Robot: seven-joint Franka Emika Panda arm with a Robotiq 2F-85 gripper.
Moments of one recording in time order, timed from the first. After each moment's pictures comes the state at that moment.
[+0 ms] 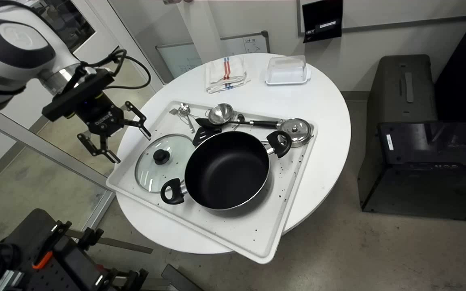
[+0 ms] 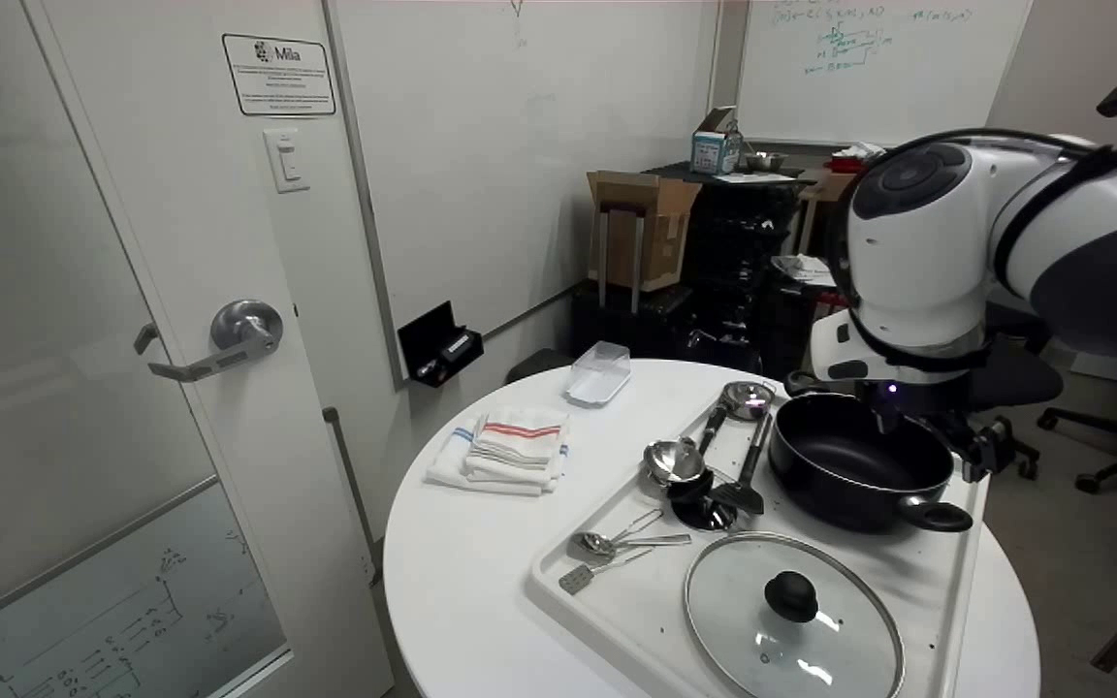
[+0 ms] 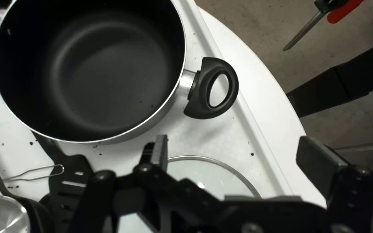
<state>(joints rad) 0.12 0.36 0.10 -2.30 -0.64 2.26 -0.49</state>
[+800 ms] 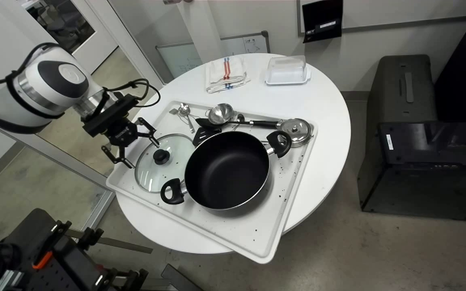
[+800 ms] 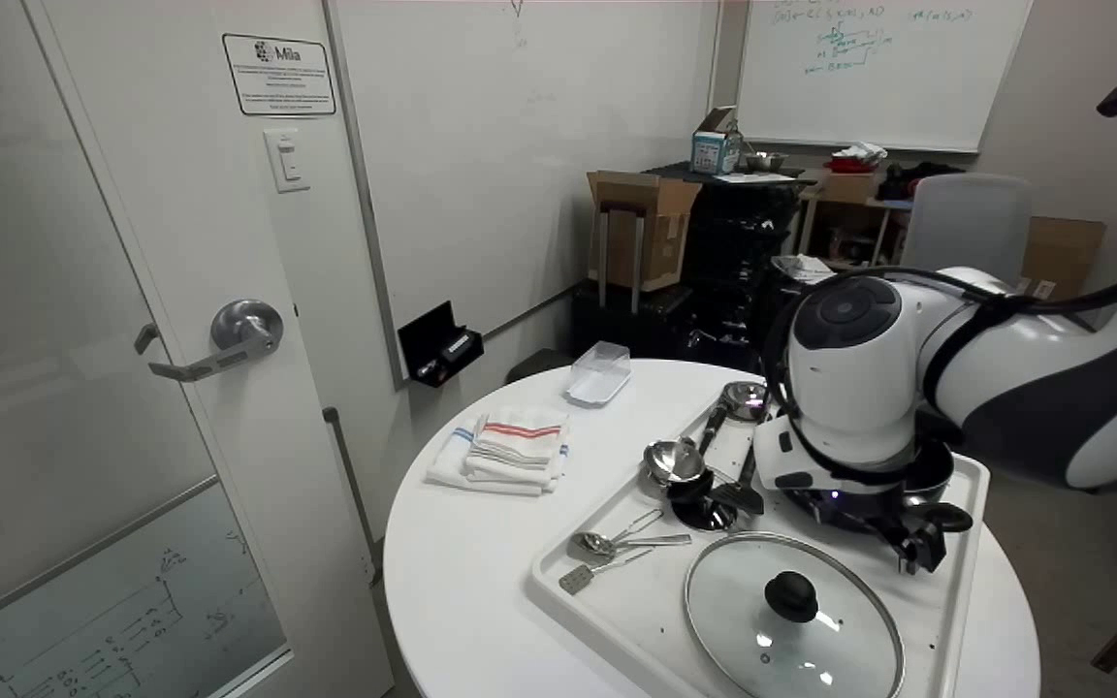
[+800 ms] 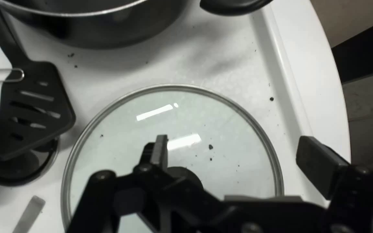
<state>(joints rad) 0.17 0.64 0.13 -2.15 -0.71 2.41 -0.50</state>
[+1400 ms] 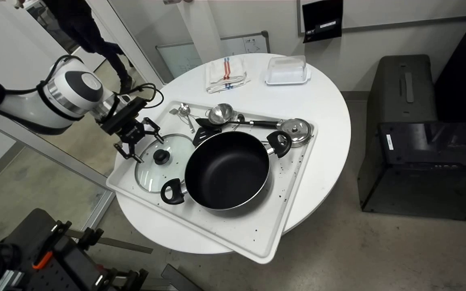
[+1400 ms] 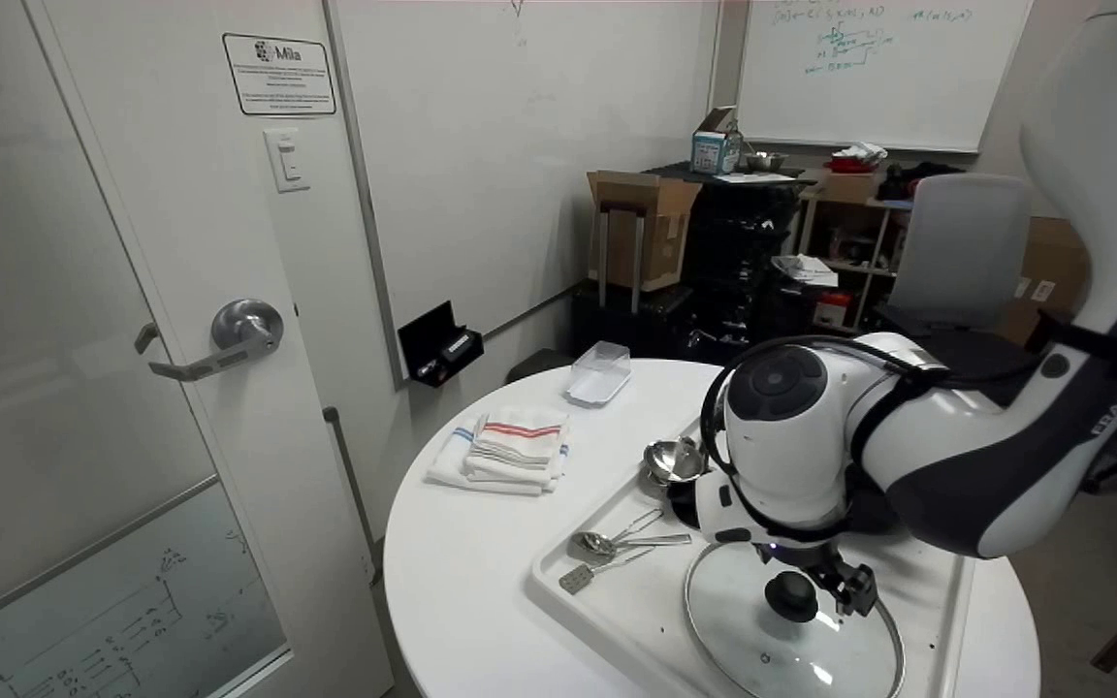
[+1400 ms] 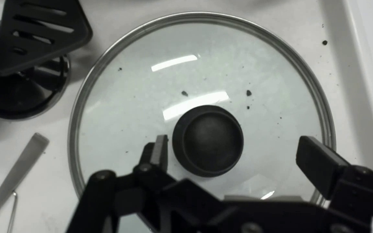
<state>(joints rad) 0.23 0.85 0.13 -1.93 -0.73 2.41 -0.49</state>
